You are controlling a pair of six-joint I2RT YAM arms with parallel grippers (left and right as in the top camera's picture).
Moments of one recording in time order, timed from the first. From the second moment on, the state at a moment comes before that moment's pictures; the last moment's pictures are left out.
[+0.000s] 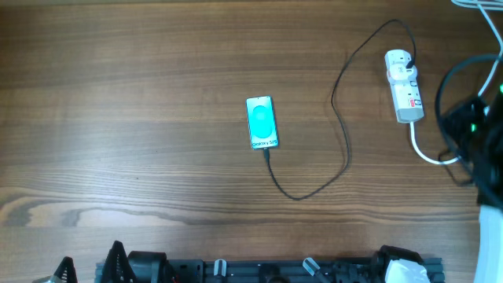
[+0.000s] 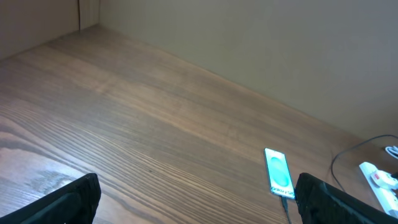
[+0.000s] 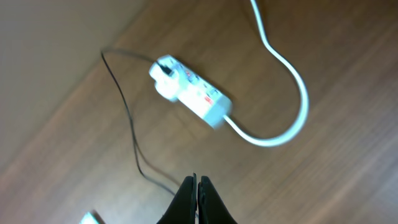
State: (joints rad) left arm -0.08 0.01 1.14 -1.40 -0.22 -0.42; right arm -0.22 1.05 1.36 -1.13 0.14 0.60
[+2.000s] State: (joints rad) left arm -0.08 0.01 1.14 -1.40 -0.22 -0.42; right arm -0.04 0.01 0.01 0.00 -0.04 0.44
